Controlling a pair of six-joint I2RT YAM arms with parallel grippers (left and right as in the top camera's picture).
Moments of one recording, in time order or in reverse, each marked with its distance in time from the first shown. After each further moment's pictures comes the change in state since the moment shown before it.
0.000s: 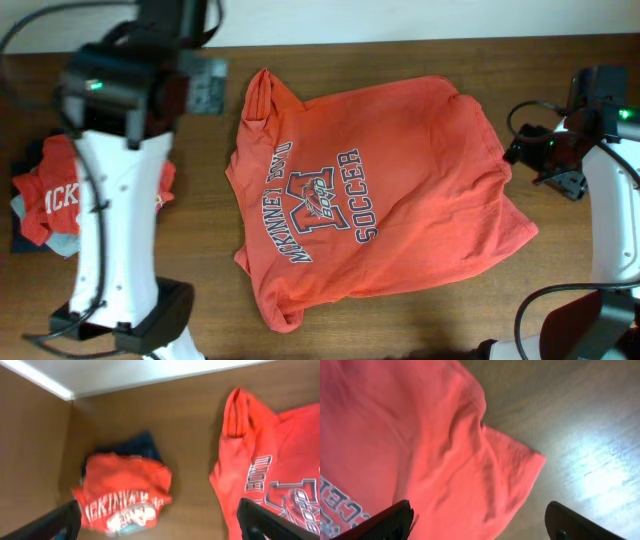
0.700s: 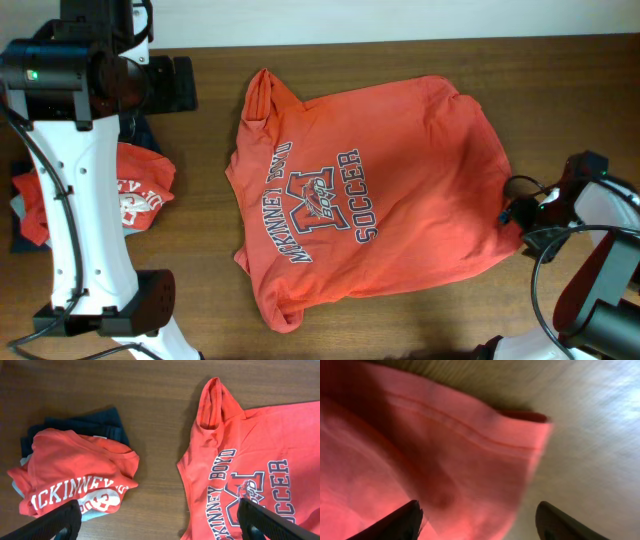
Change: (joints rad) left arm 0.196 0.013 -0.016 -0.008 0.333 -0.048; right arm -0.230 0.126 -0.520 0.360 -0.188 -0.007
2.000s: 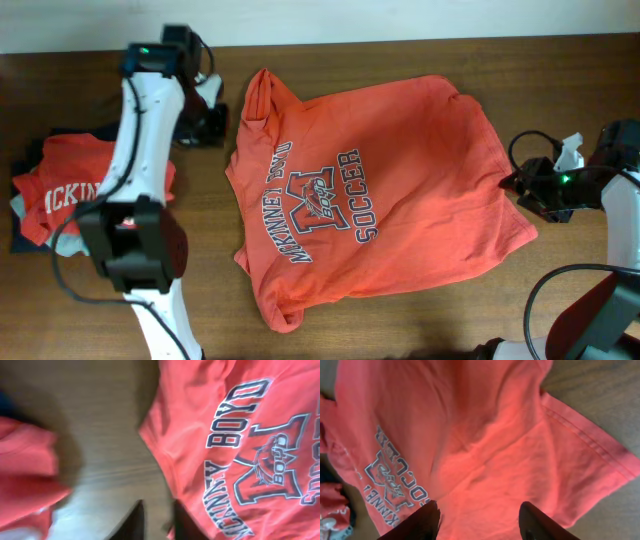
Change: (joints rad) left arm -0.001 0.248 -0.519 0.253 0.222 0.122; right arm 0.000 -0.137 0.235 -0.186 -0.329 -0.235
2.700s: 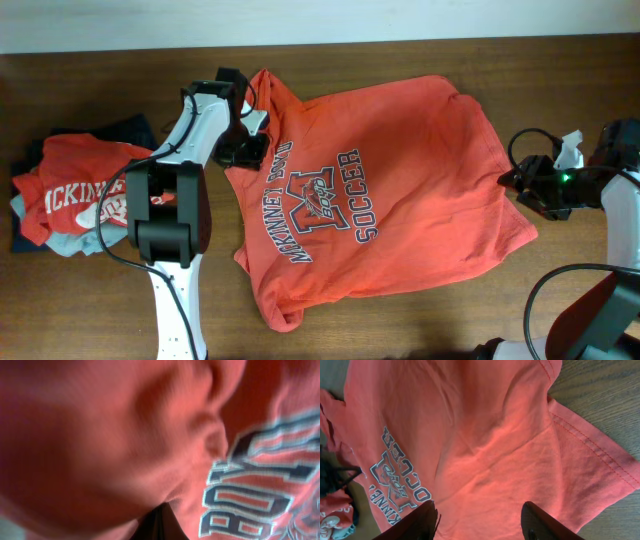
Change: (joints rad) left arm -0.079 0.218 -0.153 0.336 0.097 0.084; right arm 0.000 0.000 0.000 0.019 -0.018 -0.007
